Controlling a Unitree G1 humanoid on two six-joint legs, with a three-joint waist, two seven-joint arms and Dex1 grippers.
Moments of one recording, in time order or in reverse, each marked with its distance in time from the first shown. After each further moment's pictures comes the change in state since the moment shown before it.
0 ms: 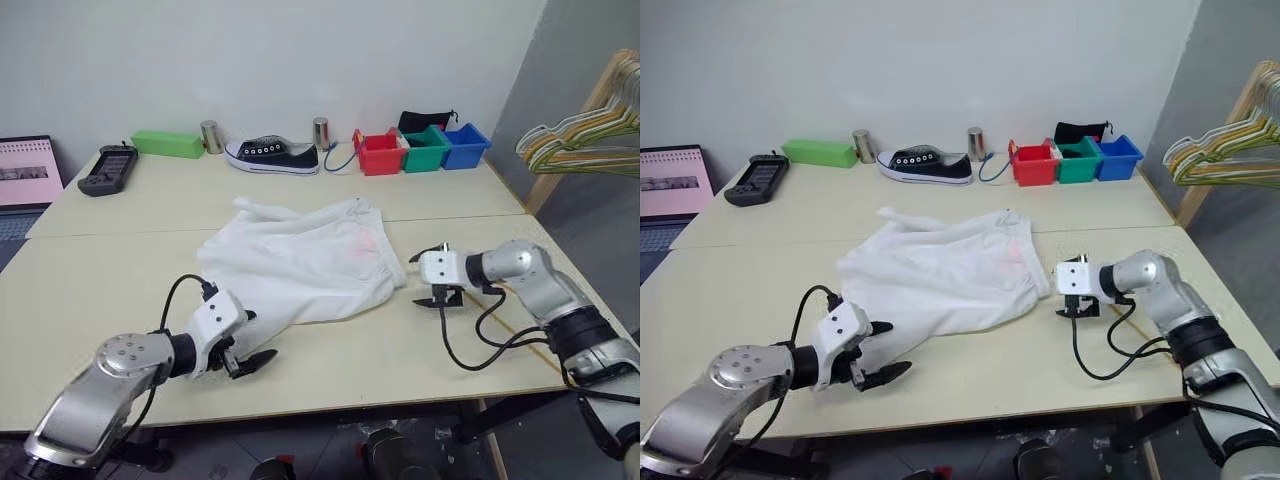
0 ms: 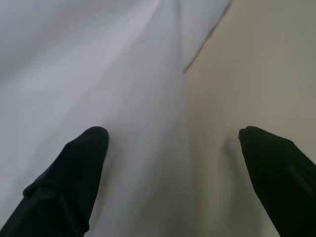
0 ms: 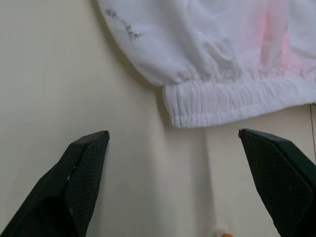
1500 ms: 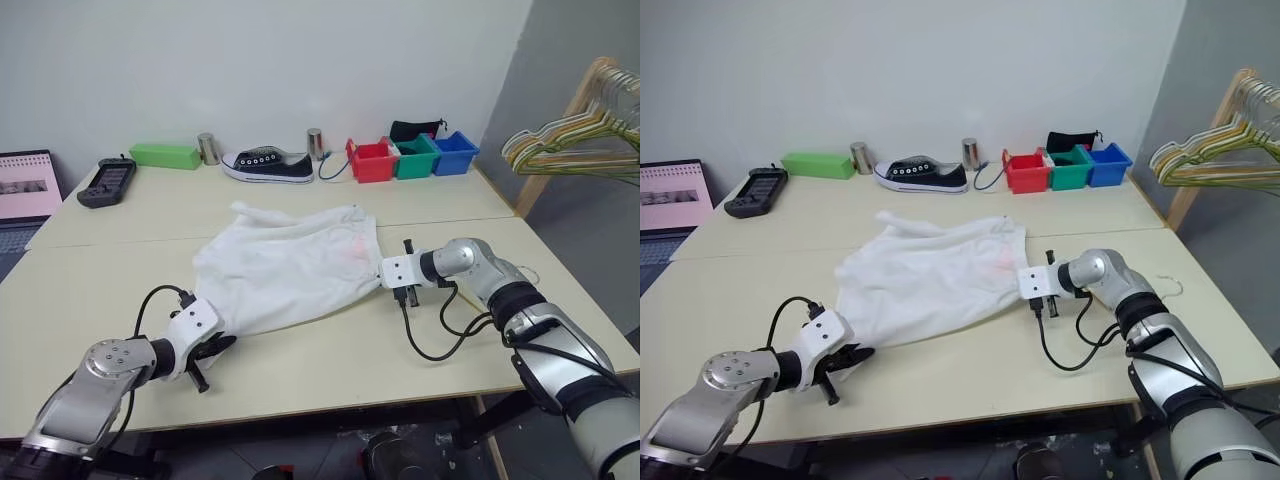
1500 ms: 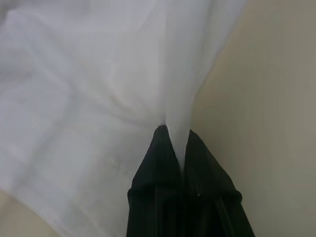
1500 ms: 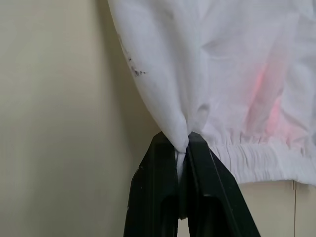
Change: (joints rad) left arm 0.008 0.085 0.006 0.174 0.070 -0.105 -0.131; right arm -0.169 0.227 0.017 0.376 -0.117 -0.238 -0.031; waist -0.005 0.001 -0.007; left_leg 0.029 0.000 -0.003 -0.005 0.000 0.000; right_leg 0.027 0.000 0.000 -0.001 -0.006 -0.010
